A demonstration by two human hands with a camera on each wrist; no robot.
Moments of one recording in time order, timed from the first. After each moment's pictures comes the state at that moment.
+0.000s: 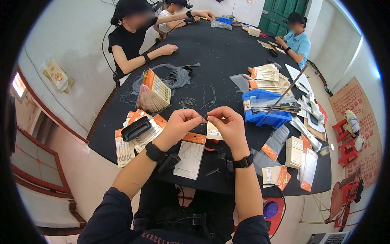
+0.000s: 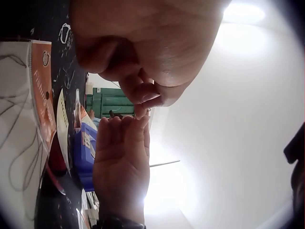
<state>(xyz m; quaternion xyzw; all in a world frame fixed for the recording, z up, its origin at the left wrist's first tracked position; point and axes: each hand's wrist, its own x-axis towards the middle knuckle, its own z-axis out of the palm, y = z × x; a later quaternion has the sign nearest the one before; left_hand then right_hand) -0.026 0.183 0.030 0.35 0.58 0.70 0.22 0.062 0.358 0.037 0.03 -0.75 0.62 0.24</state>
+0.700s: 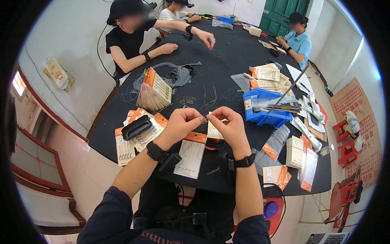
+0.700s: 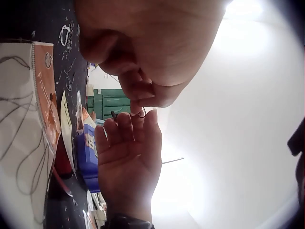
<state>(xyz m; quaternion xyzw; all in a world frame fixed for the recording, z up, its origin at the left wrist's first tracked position) -0.026 0.184 0.028 0.36 0.62 0.67 0.19 0.063 0.361 0.036 0.00 -0.78 0.59 0.20</state>
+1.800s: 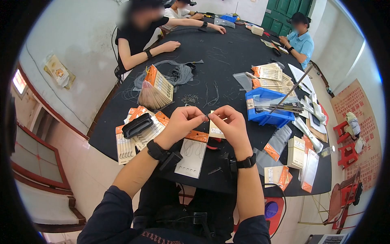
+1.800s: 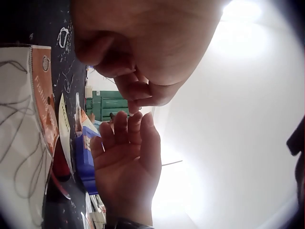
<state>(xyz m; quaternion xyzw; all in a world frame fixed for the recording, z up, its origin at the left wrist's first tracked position) -0.027 0.181 0.030 0.35 0.62 0.67 0.21 0.061 0.358 0.034 0.00 -0.75 0.63 0.19</state>
